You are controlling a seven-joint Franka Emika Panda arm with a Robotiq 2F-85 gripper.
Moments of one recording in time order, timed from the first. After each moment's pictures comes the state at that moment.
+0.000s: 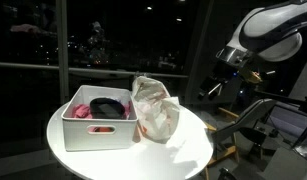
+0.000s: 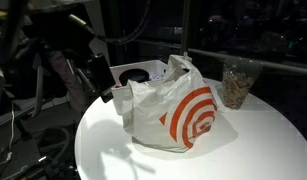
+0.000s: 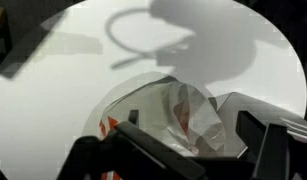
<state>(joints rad) 0.01 -0.71 -0.16 -2.81 0.03 2.32 -0.22</state>
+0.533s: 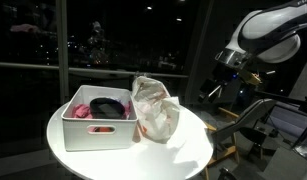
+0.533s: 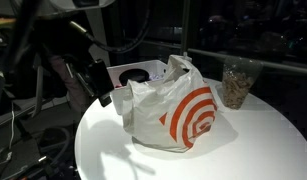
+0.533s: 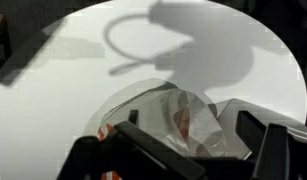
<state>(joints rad) 0.01 -0.69 -0.16 -2.81 0.03 2.32 -0.22</state>
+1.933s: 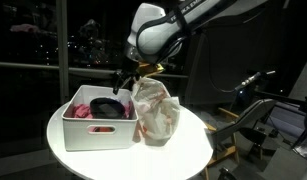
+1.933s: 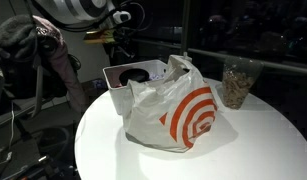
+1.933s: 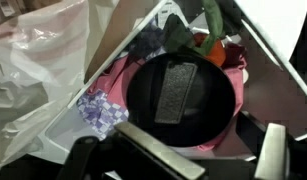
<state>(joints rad) 0.21 0.18 0.19 -2.08 -0.25 2.59 0.12</state>
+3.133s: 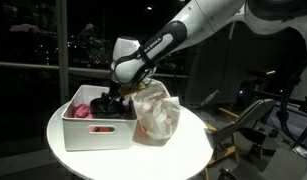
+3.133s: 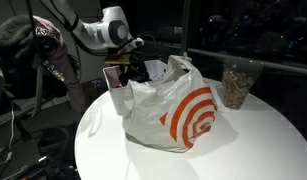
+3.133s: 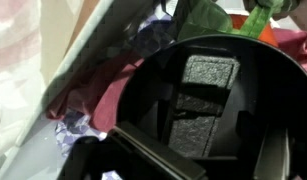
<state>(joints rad) 0.32 0.55 0.06 -1.80 -0.28 2.59 0.19</state>
